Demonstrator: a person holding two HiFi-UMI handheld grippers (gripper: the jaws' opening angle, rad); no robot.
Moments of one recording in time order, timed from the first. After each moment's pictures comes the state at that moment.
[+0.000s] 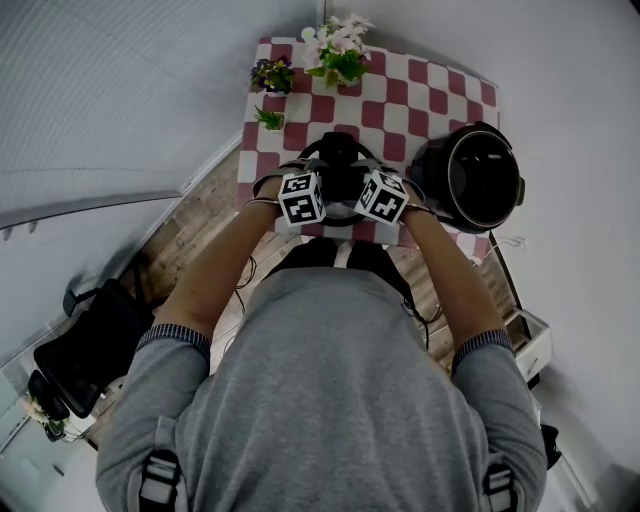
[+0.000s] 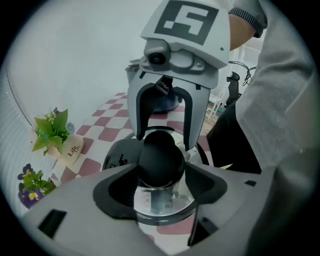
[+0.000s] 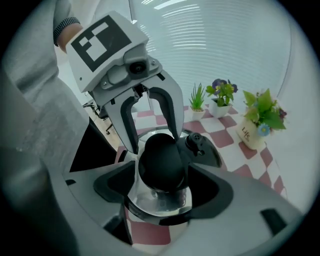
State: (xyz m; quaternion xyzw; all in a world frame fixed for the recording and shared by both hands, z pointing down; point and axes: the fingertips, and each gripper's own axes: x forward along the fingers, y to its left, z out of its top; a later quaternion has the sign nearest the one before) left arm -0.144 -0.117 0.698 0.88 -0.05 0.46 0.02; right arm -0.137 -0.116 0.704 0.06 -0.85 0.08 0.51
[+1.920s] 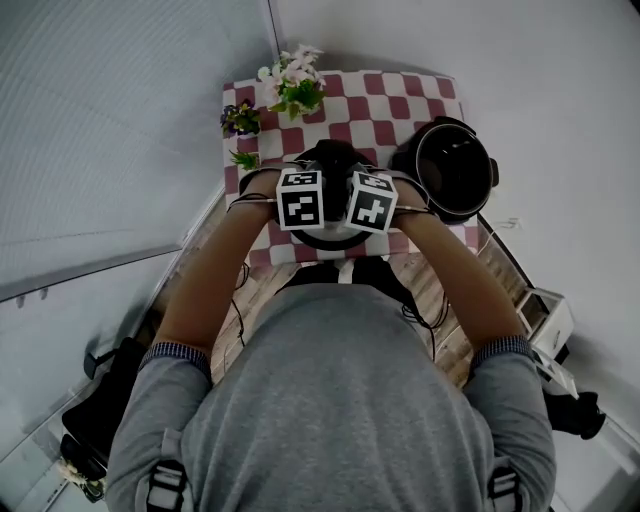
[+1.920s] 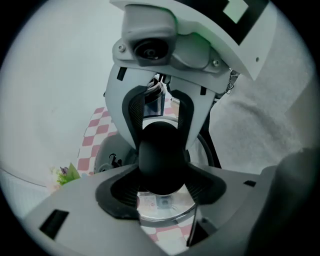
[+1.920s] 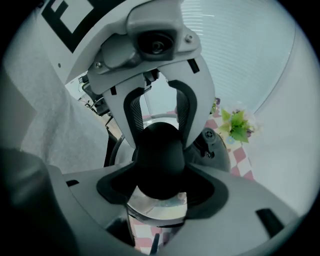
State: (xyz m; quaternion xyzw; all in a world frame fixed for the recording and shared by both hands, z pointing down) left arm -0.117 -0.122 0.577 0.84 0.11 0.52 -0.05; right arm -0.121 -0.121 0.584 0.08 -0.80 0.09 0.58
